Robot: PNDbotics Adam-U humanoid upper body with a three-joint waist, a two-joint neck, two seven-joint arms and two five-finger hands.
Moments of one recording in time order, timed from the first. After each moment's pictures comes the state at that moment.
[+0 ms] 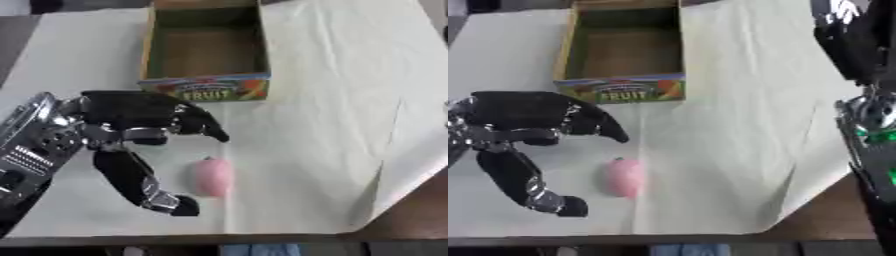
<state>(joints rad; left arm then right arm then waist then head) -0.63 0.61 -0.47 -1.97 -0.46 -0.14 -0.78 -0.47 -0.43 0.13 -1.98 0.23 0.01 -0.41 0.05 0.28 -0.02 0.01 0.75</state>
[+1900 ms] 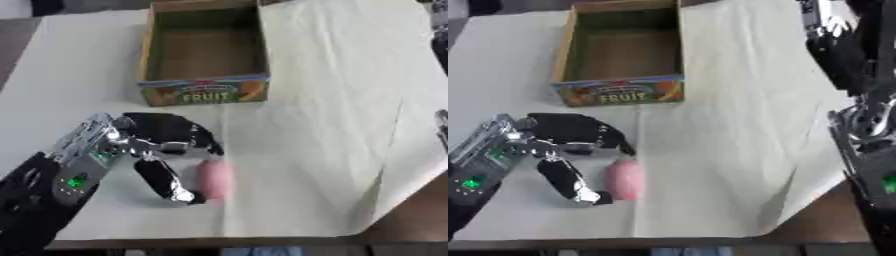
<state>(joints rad) -0.66 0.44 -0.55 -1.62 -0.70 -0.25 -0.78 -0.44 -0.43 0.13 -1.98 0.23 0.02 -0.42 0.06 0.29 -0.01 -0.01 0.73</state>
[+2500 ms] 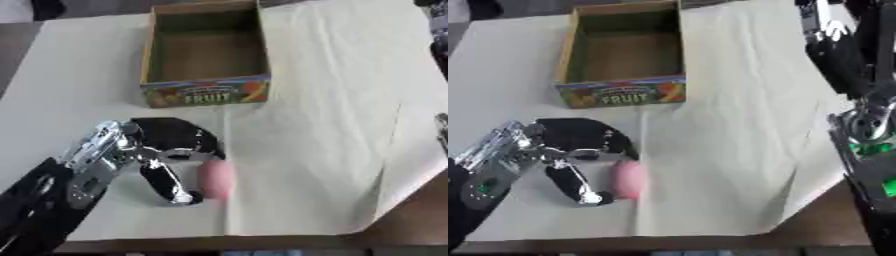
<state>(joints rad) -0.67 0.42 -0.55 -1.57 -0.79 -0.31 -0.73 -0.44 -0.43 0.13 -1.98 0.23 0.01 -0.42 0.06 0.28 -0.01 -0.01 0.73</state>
